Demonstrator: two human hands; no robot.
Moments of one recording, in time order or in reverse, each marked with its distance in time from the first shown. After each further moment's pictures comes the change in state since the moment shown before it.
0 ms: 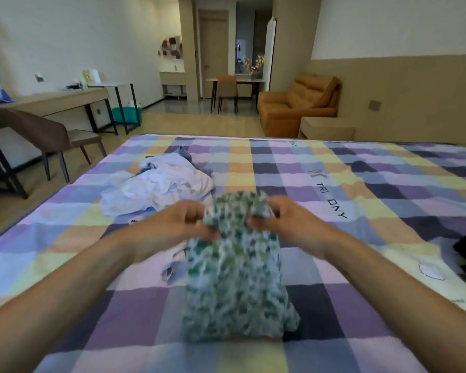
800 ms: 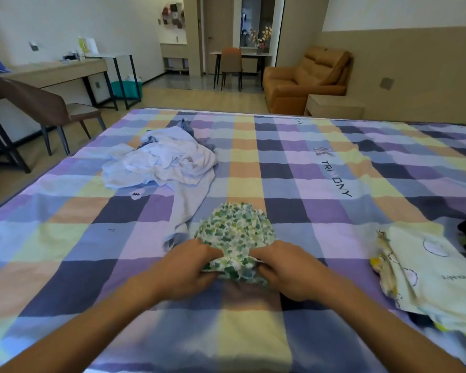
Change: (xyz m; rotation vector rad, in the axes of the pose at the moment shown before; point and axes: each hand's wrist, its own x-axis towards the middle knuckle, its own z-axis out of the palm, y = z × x) left_hand -0.014 -0.086 0.081 0.698 0.081 0.187; right_hand -0.036 0.088 0.055 -0.916 -0.122 -0.012
